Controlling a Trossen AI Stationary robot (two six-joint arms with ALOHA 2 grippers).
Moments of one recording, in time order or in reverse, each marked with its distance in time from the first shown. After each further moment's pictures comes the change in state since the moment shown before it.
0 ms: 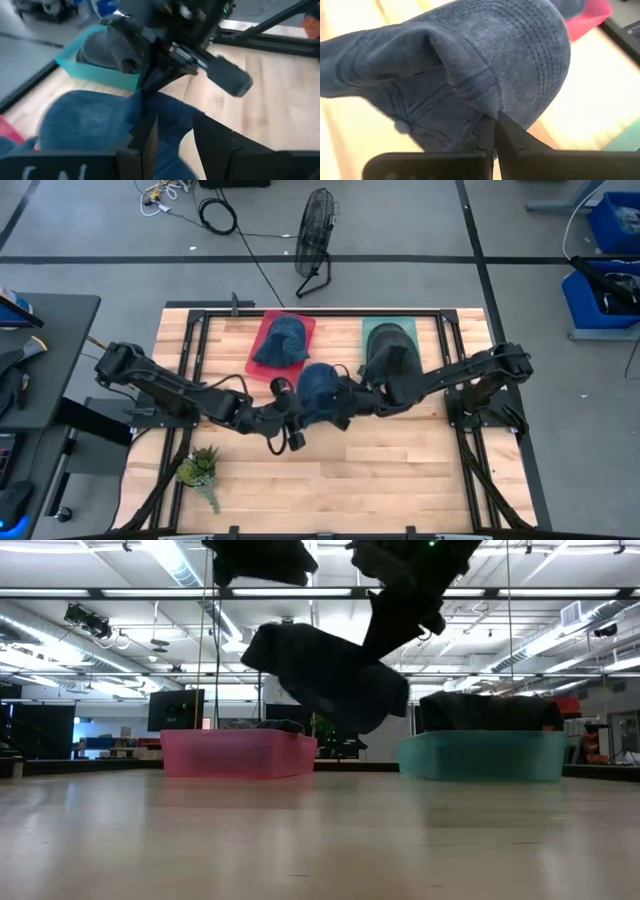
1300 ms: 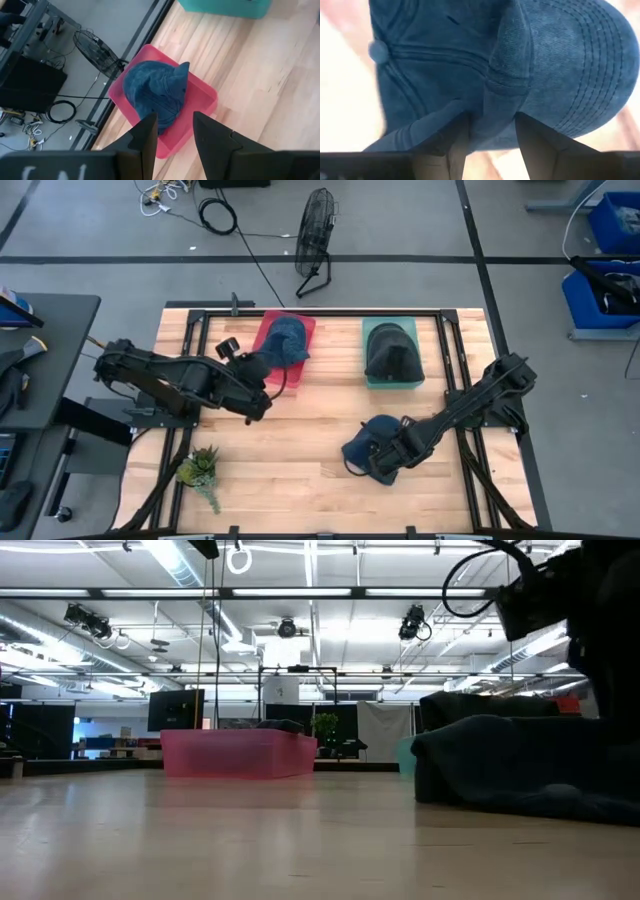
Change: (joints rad) left arm 0.046 -0.010 0.567 -1.319 -0.170 -0.267; right arm 0.343 0.037 -0.136 -0.386 -0.416 0.551
